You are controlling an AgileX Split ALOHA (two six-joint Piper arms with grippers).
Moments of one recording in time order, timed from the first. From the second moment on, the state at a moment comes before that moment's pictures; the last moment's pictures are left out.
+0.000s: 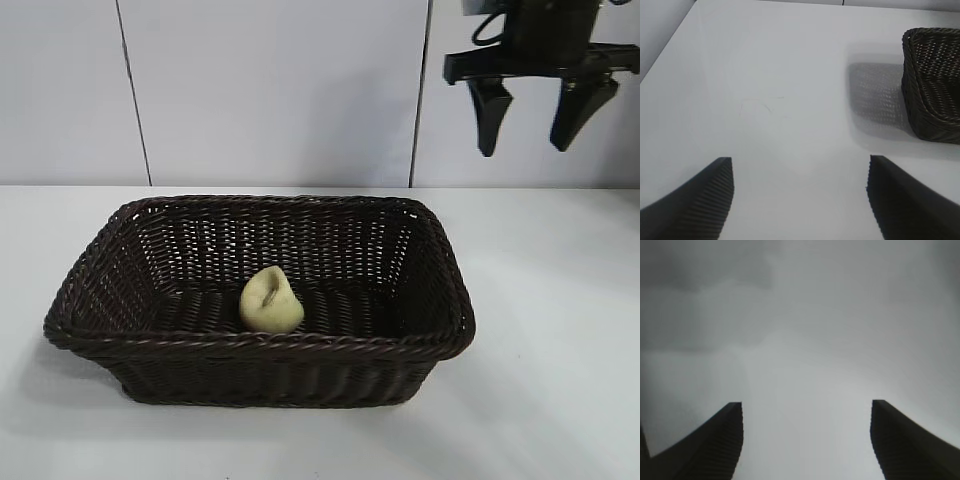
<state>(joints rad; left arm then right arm) 0.01 -0.01 -0.48 0.03 1.12 0.01 0.06 2.02 -1.84 -0.12 1.23 0.15</state>
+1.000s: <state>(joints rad) 0.01 -0.01 -0.48 0.03 1.12 0.01 0.05 1.36 -1.08 0.02 1.22 0.06</state>
